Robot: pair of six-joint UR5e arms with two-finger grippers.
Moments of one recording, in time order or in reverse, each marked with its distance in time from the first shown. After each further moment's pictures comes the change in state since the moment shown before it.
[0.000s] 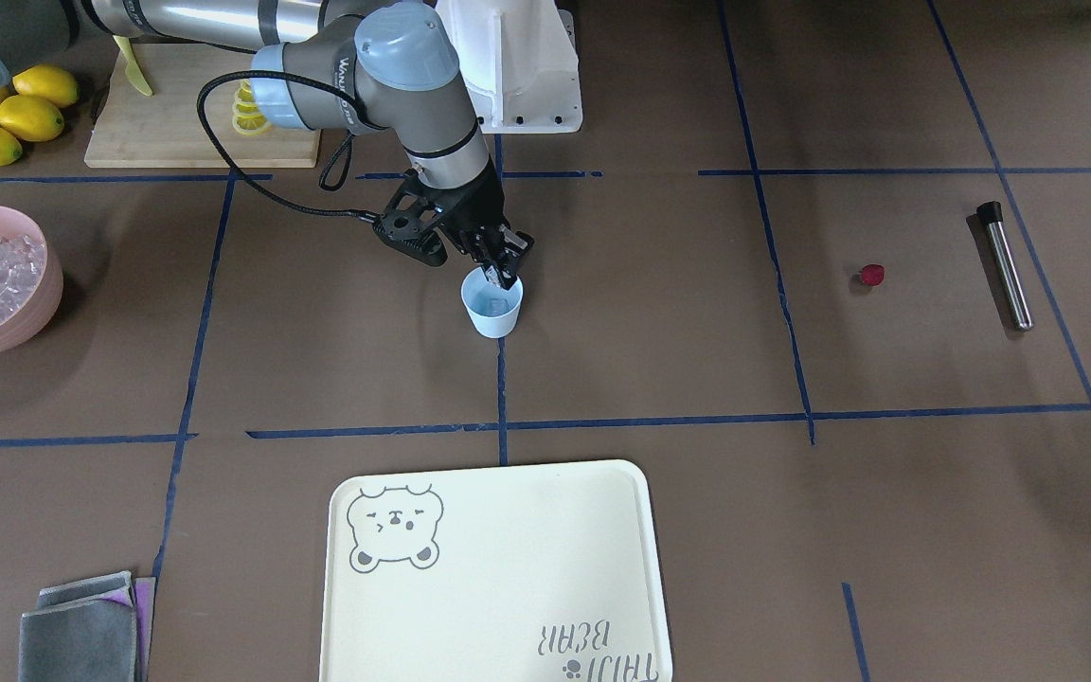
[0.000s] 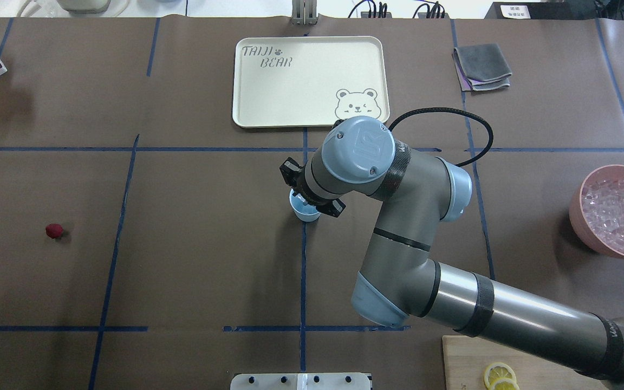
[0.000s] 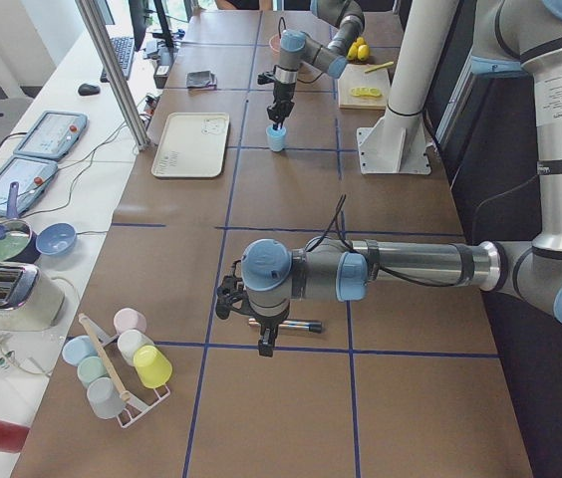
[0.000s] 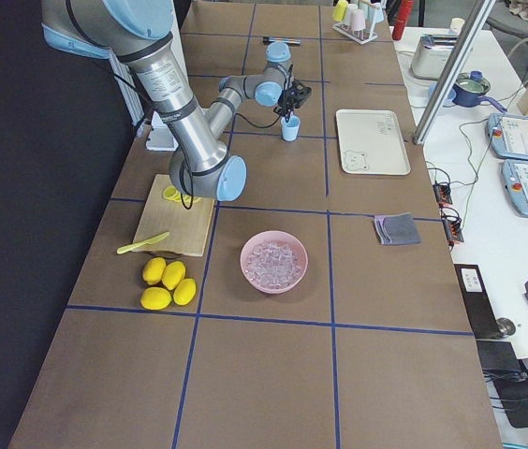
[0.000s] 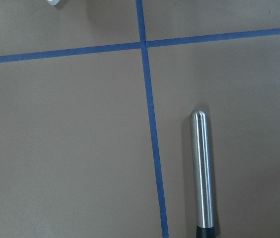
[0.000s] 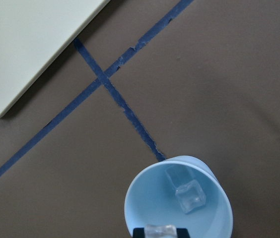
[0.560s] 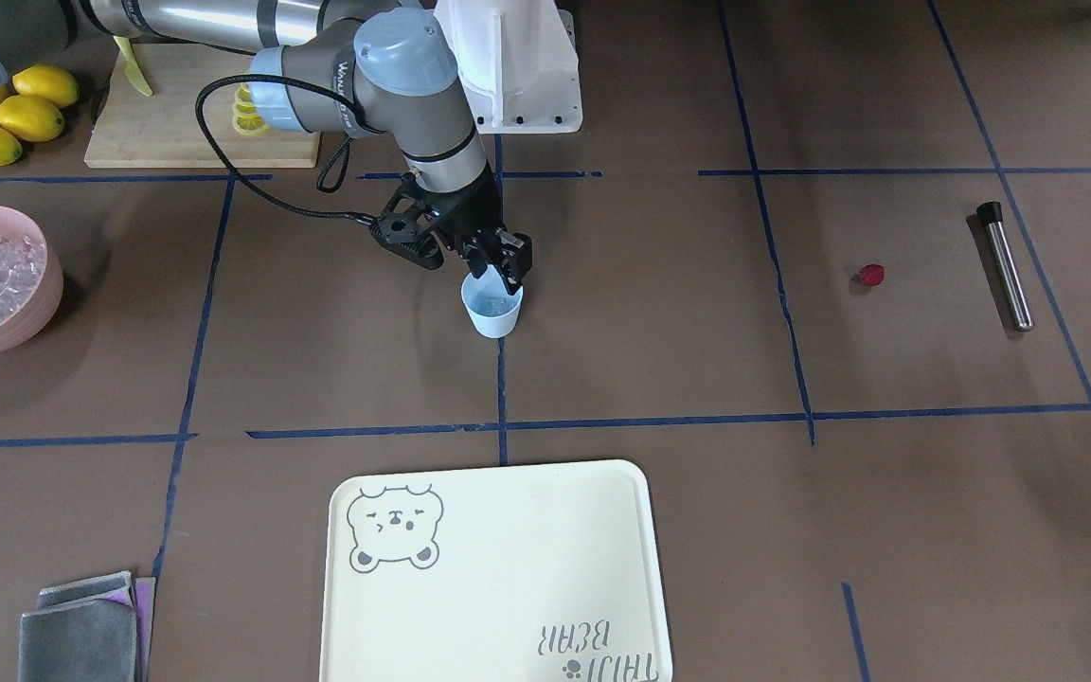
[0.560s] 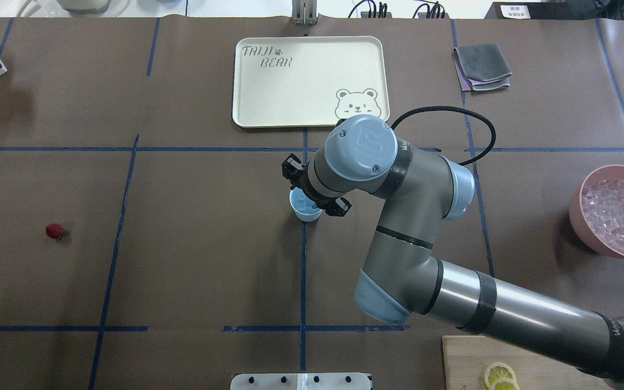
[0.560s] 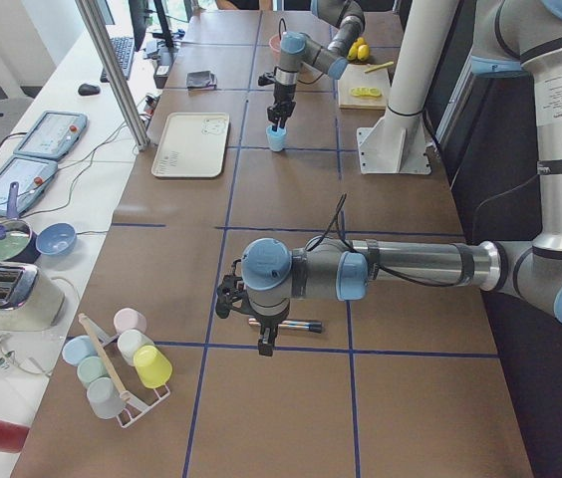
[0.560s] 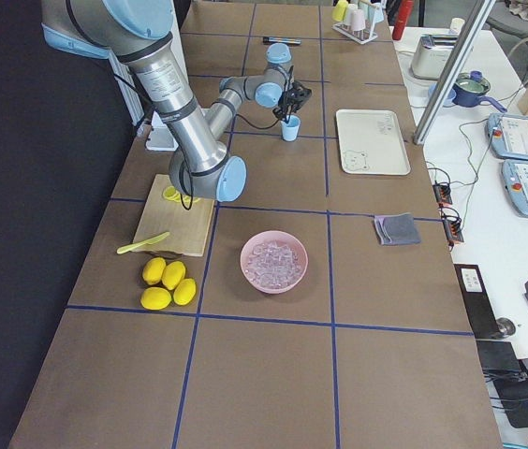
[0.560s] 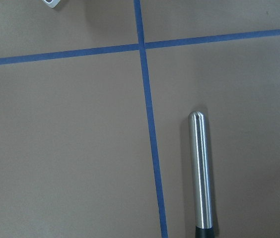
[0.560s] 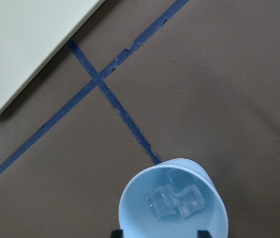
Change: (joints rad) left arm 0.000 0.000 -0.001 -0.001 0.000 -0.002; right arm 0.021 -0.010 0.015 -0.009 0.009 -0.002
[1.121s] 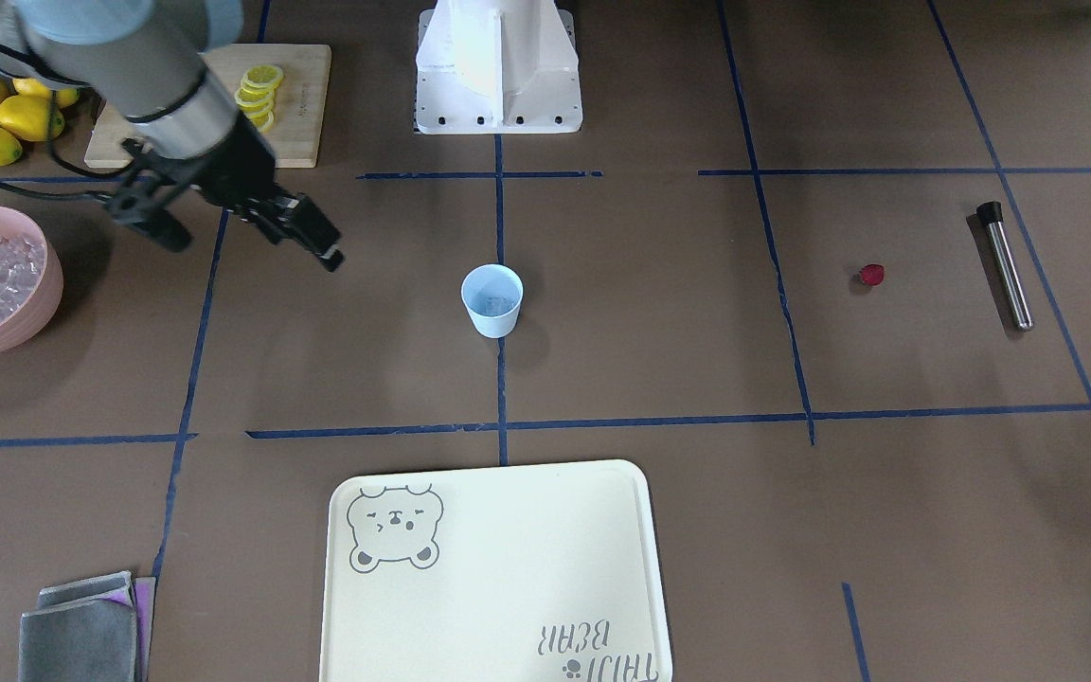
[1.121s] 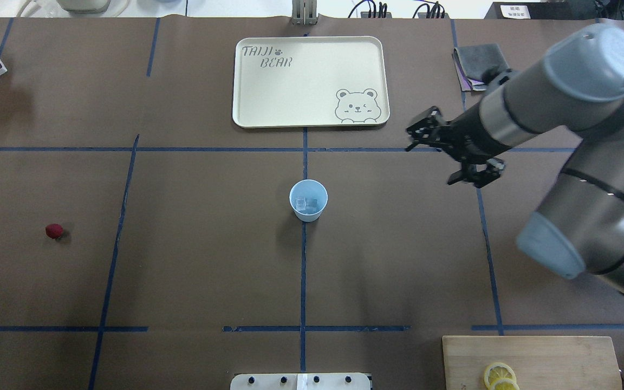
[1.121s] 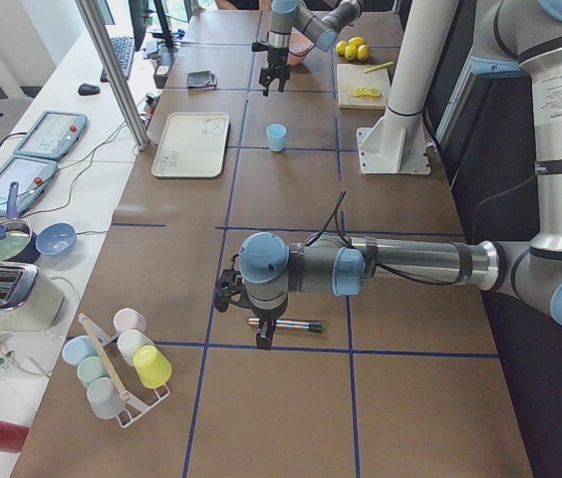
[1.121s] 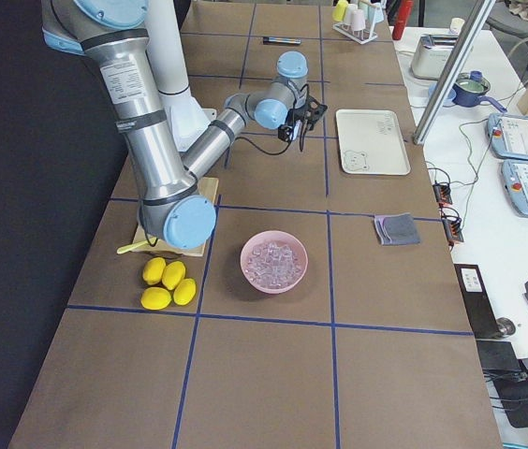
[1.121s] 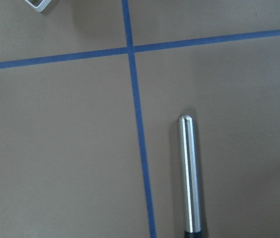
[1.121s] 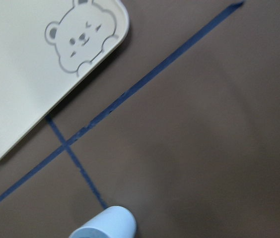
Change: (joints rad) left arm 0.132 -0.018 -0.061 -0.040 -0.007 -0.158; right arm 0.347 -0.433 0.374 -0.040 0.384 -0.311
